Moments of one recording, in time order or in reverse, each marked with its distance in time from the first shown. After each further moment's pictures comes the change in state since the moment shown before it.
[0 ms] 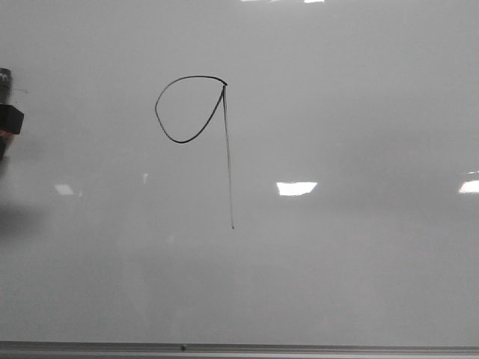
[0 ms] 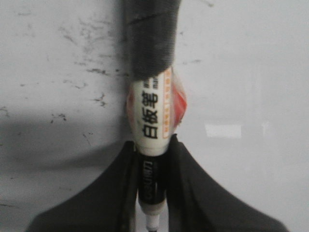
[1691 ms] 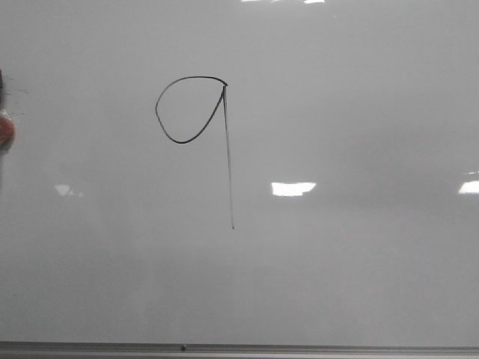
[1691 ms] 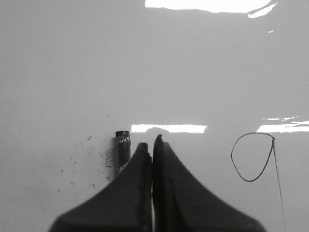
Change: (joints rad) left arm -0.002 -1.162 0.343 0.002 0.149 0.000; right arm 0.000 0.000 0.000 0.006 -0.021 0.001
